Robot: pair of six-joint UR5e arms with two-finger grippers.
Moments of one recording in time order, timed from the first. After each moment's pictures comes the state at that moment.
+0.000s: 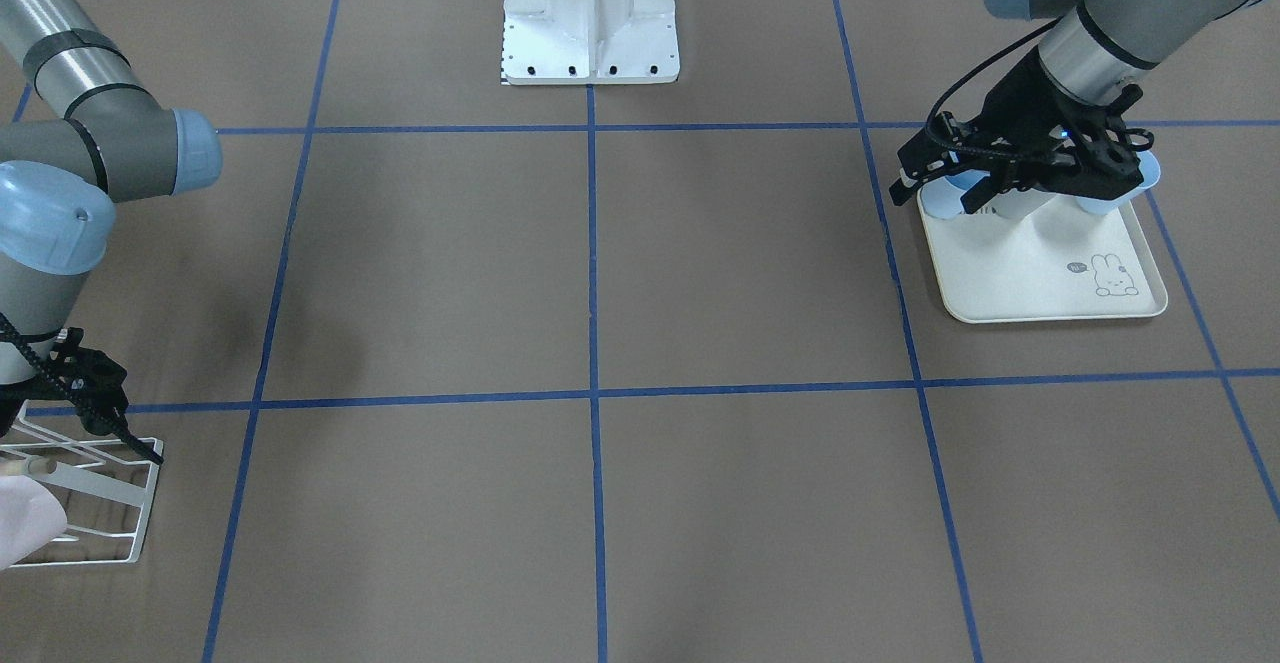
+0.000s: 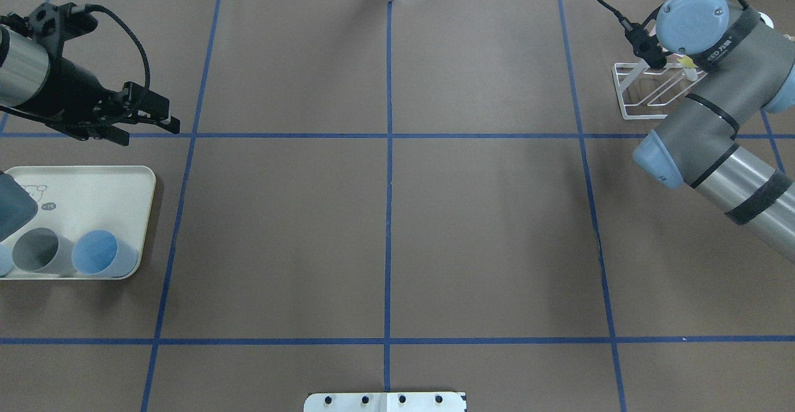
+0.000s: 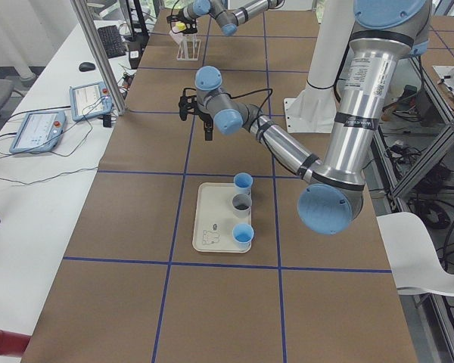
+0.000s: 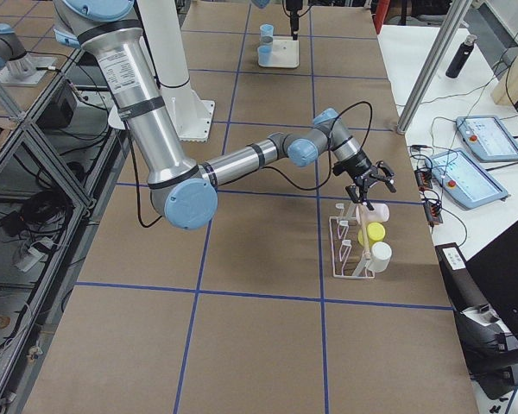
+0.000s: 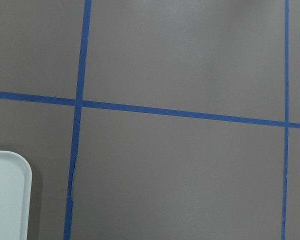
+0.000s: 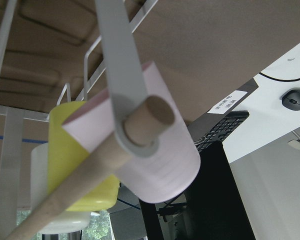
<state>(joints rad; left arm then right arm) -0.98 -1.79 -1.96 -1.88 -2.32 -1.10 0.97 -1.15 1.50 -1.34 1.15 -1.35</state>
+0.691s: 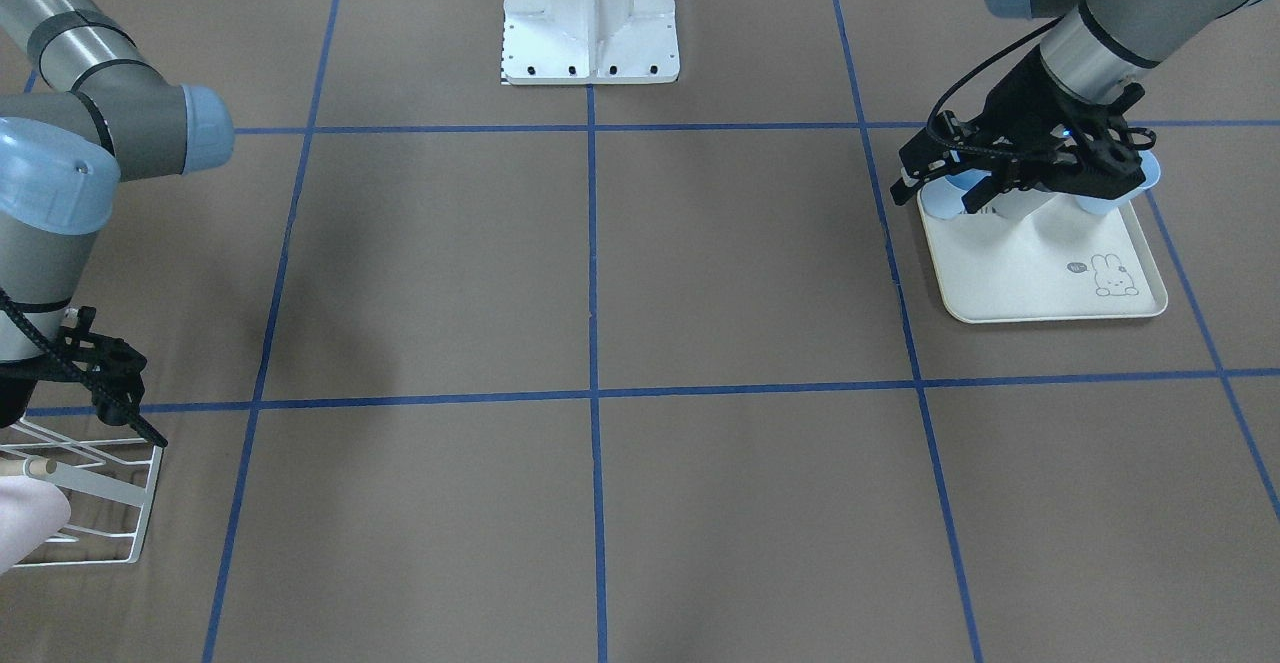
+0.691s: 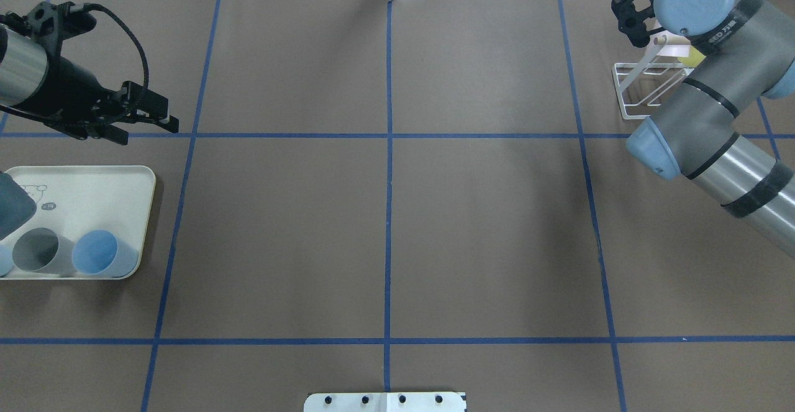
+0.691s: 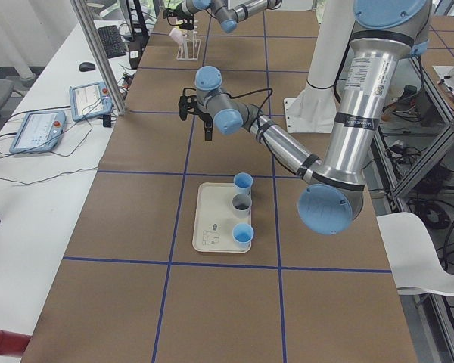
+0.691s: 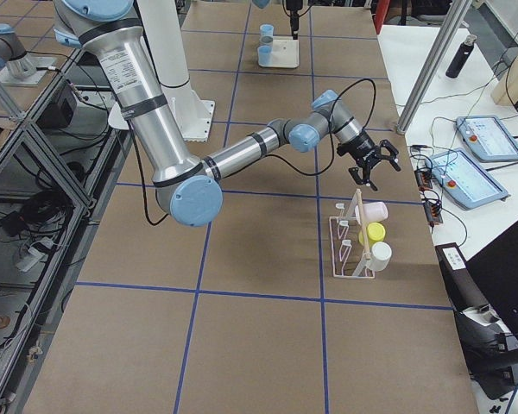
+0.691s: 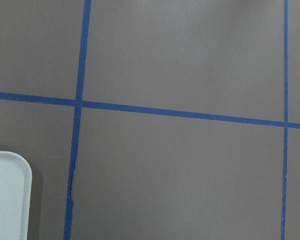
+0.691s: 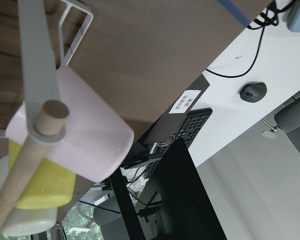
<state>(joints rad) -0.99 -1.78 -1.97 -1.88 -2.32 -1.09 0.98 -1.12 1.59 -1.35 1.21 -1.18</state>
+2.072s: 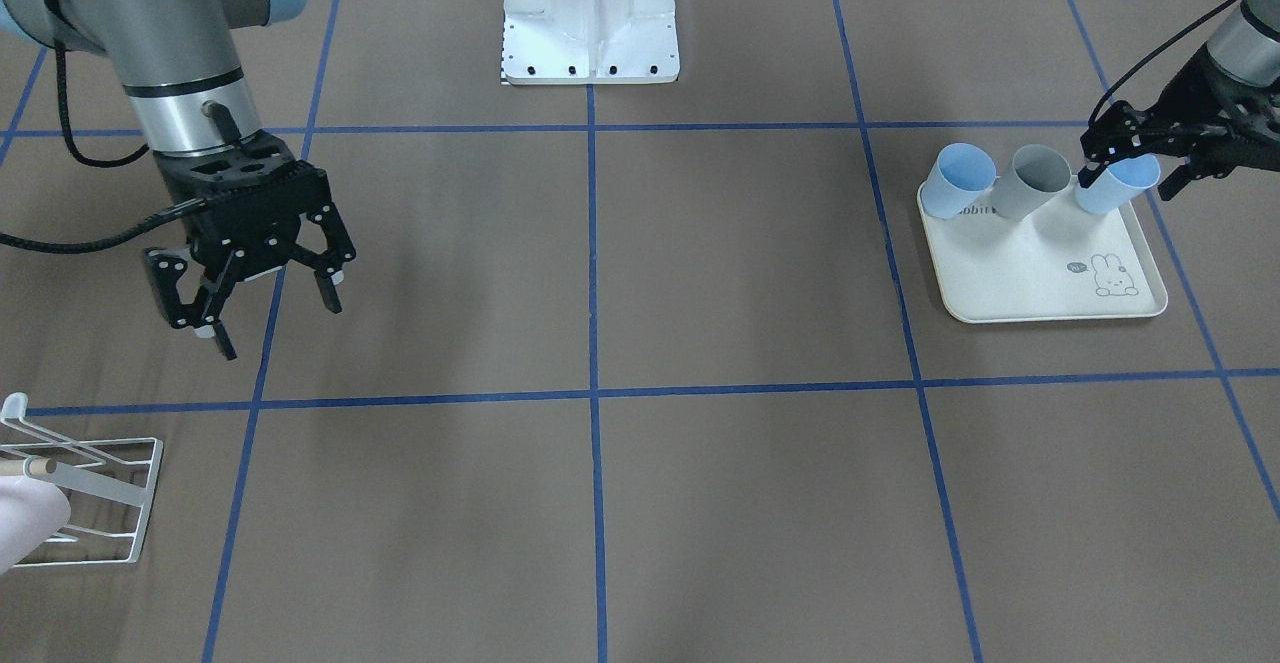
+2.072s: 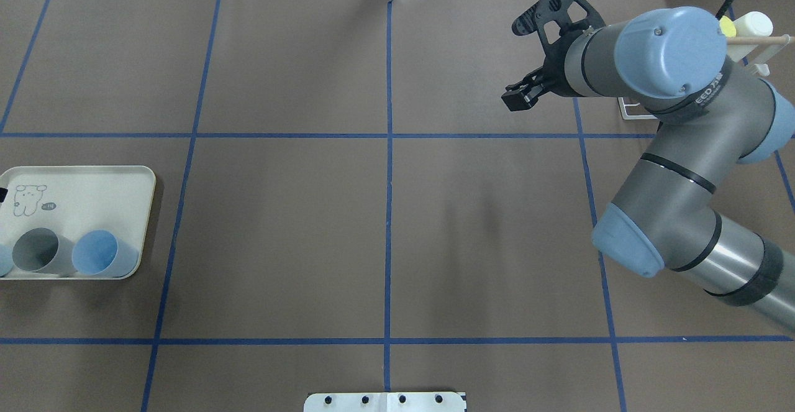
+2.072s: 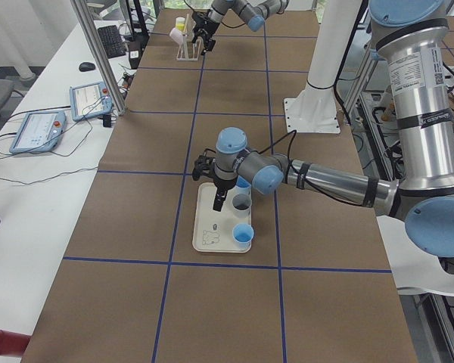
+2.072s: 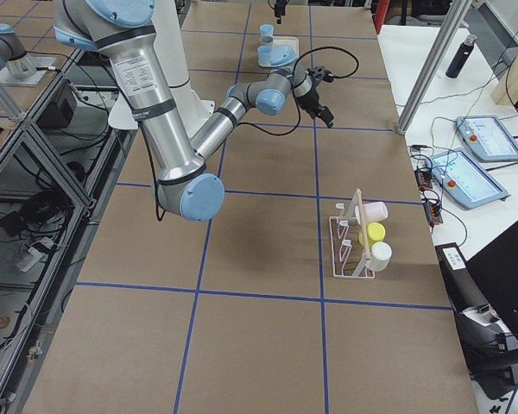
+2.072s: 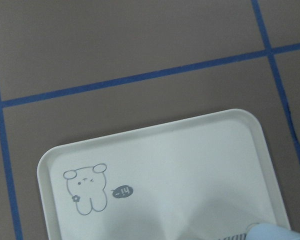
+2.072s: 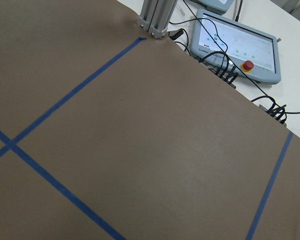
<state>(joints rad) -1.13 -1.30 -1.96 -2.02 -2.21 -0.46 0.74 -1.11 1.91 -1.36 1.63 0.44</state>
